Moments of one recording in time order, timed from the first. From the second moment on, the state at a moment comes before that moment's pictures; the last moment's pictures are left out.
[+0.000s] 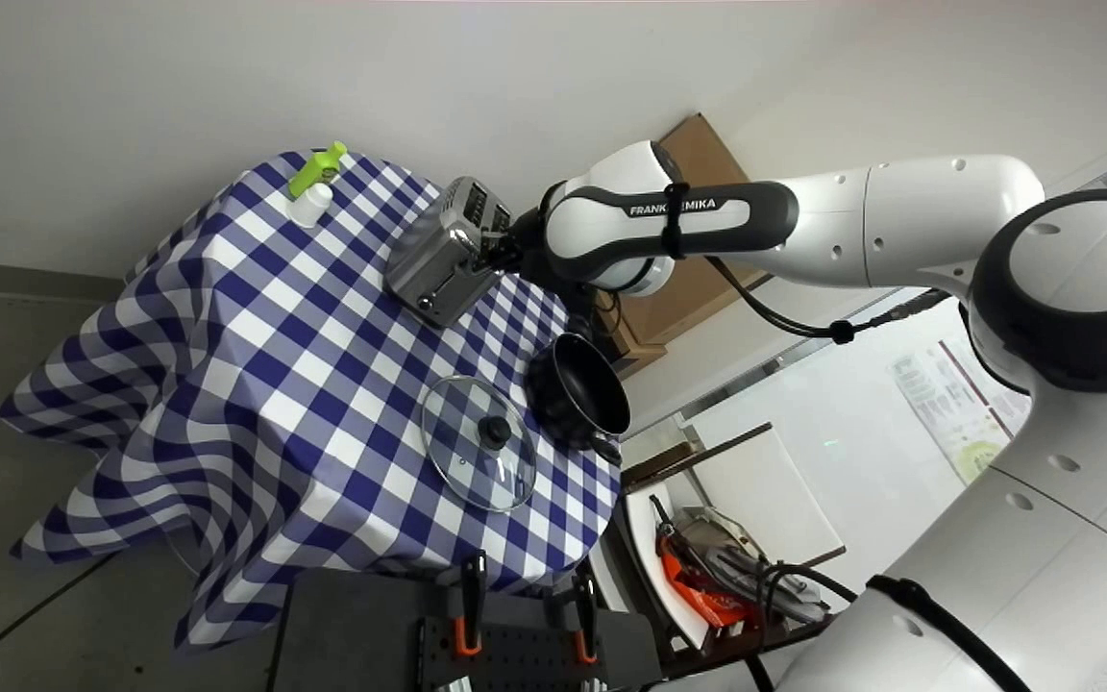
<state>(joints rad) 0.18 0.43 0.02 -2.12 -0.19 2.84 0.16</state>
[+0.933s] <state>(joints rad) 0.23 0.64 -0.02 -1.97 -0.19 2.84 0.16</state>
